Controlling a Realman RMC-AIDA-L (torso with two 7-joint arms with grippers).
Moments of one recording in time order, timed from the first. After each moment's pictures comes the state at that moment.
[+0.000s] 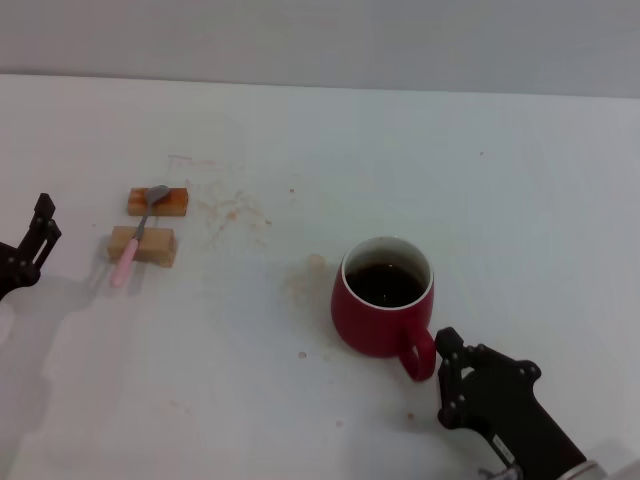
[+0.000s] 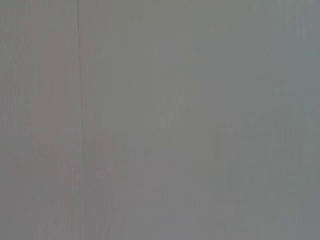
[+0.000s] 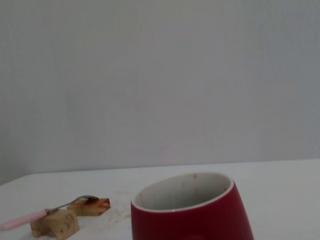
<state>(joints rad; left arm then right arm) -0.16 -2.07 -1.20 -0.25 2.78 1.29 -0.14 0.26 2.09 -0.23 0.62 -1.57 -1.31 -0.12</state>
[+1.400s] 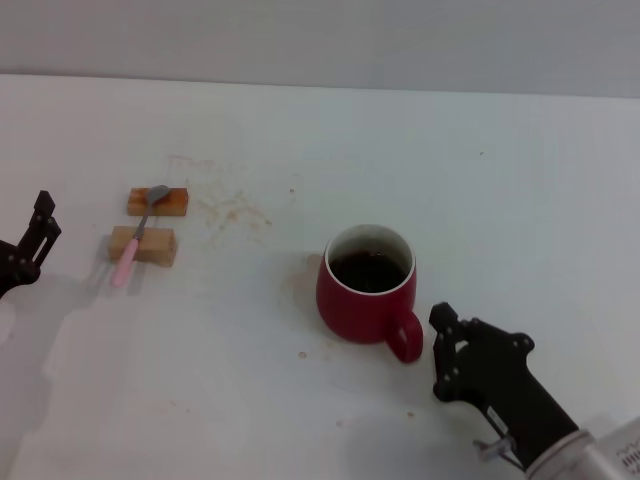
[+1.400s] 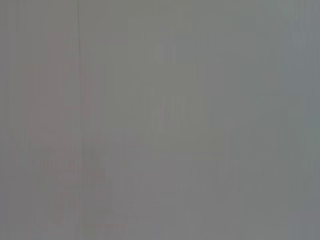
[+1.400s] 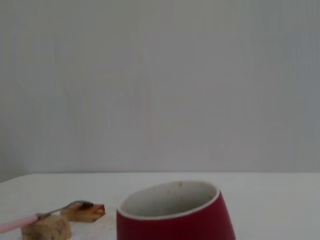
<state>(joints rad) -0.16 -2.07 -1.20 -0.25 2.78 1.29 -0.14 0.31 2.09 -0.19 0.59 -1.58 -1.27 -0.12</state>
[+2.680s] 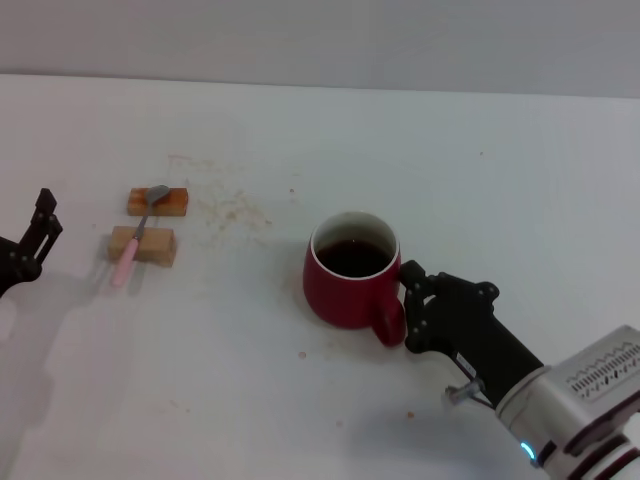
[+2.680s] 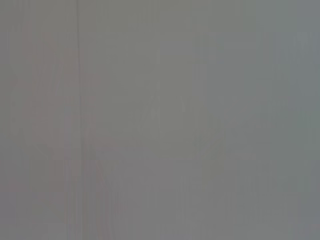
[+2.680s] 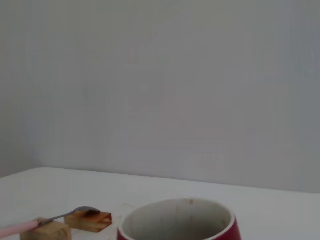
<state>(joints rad) -0.17 -2.07 -1.20 -0.25 2.78 1.29 -0.14 0.43 2.09 -0.12 0.56 -1.60 -1.16 -0.12</state>
